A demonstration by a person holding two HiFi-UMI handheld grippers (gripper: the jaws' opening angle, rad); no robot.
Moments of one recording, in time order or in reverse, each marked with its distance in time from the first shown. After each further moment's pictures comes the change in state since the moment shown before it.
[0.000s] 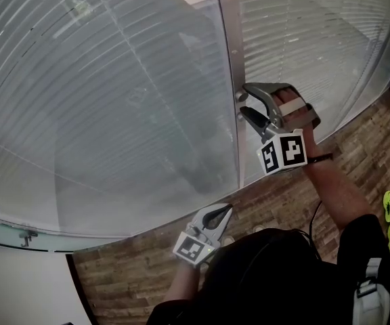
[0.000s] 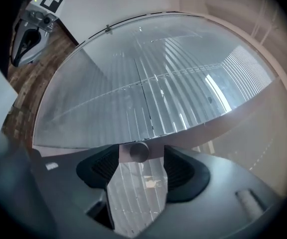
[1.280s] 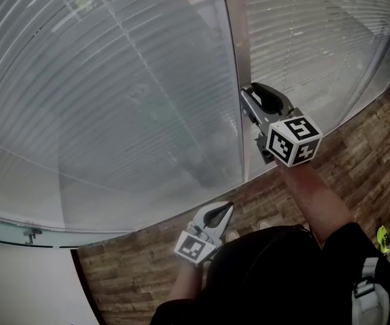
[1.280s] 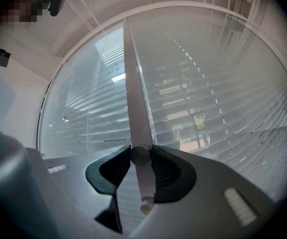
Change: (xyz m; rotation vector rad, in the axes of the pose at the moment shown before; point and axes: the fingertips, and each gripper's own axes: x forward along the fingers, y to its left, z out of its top) left arm -0.009 0.007 -0.005 -0.022 0.009 0.032; right arm 0.005 -0.019 -0.020 1.499 -0.315 -0.080
